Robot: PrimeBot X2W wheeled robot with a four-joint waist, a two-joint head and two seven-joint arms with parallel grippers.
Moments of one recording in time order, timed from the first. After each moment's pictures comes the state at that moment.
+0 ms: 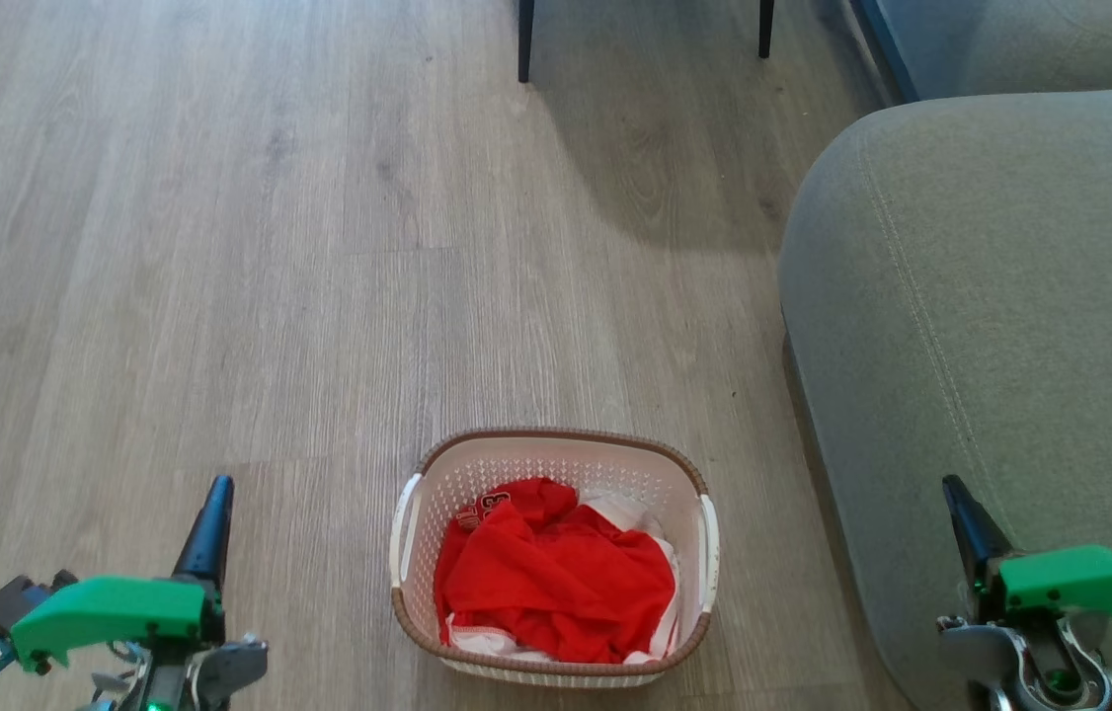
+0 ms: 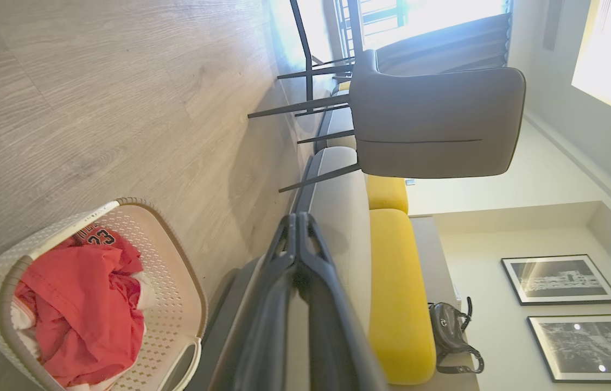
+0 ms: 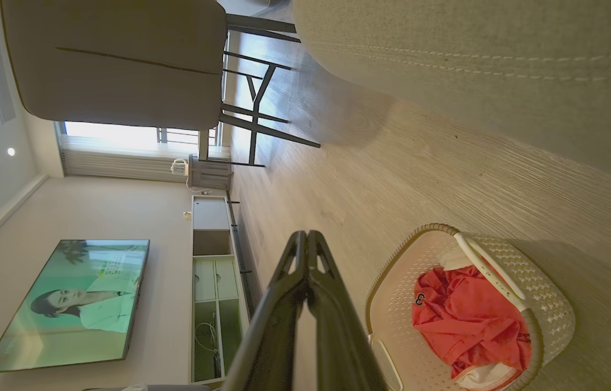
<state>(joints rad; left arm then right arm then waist) -0.01 0.06 0.04 0.27 -1.39 -0.09 0.05 -0.04 -0.04 -0.08 0.29 1.41 0.13 0.04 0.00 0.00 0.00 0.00</state>
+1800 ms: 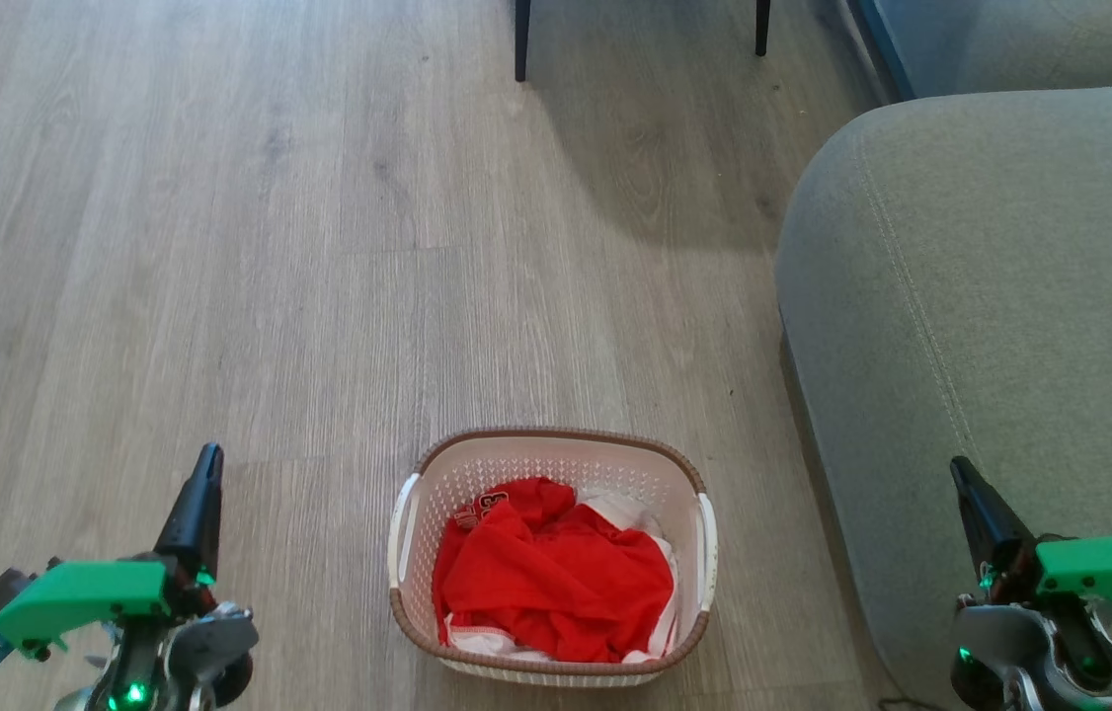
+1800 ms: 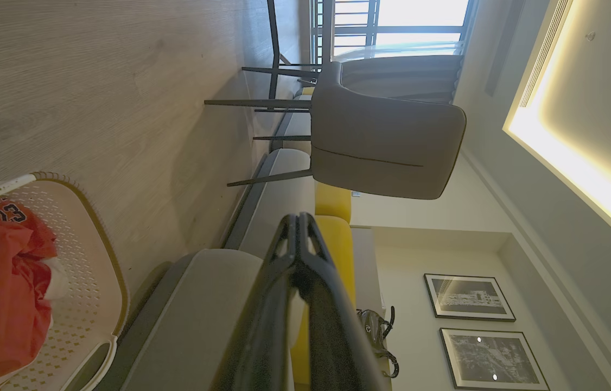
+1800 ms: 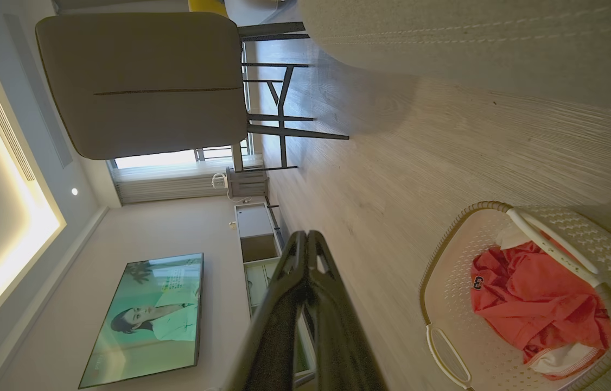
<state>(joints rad) -0.05 0.05 0.08 0.27 -1.61 -0.12 0.11 -0.06 -0.04 -0.12 0.28 1.62 0.13 0.10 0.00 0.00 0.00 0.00</state>
